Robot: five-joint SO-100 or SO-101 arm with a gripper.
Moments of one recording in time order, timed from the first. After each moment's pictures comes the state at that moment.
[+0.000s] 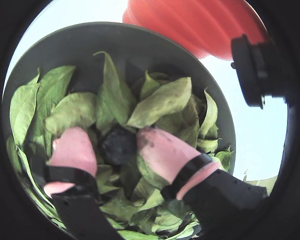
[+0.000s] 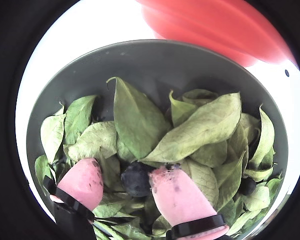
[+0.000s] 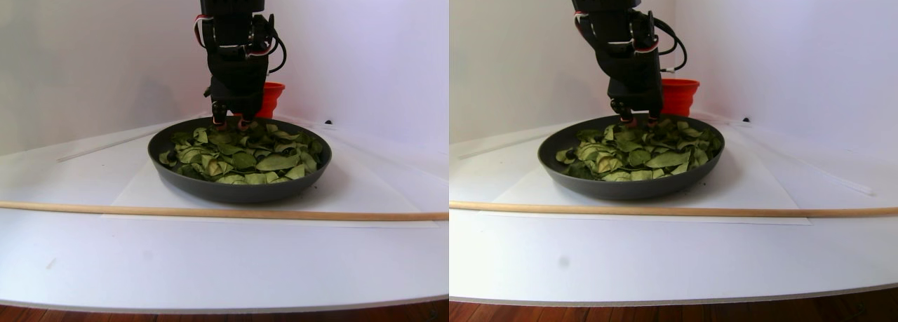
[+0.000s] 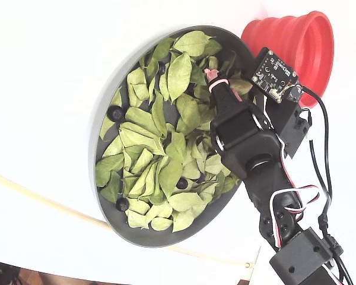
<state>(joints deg) 6.2 66.8 101.1 -24.5 -95.4</state>
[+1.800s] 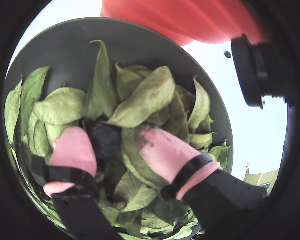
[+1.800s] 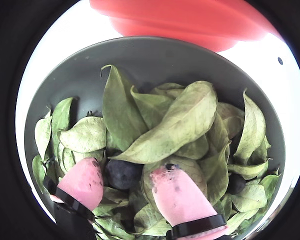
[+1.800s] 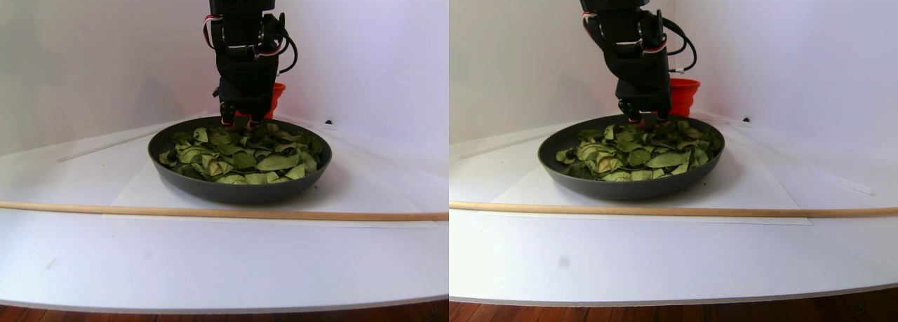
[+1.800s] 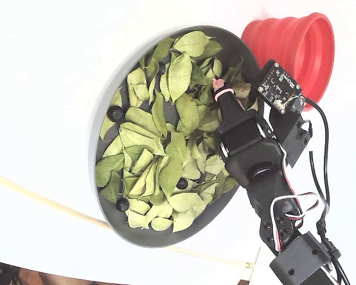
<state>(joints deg) 8.9 66.8 102.4 -26.7 -93.1</state>
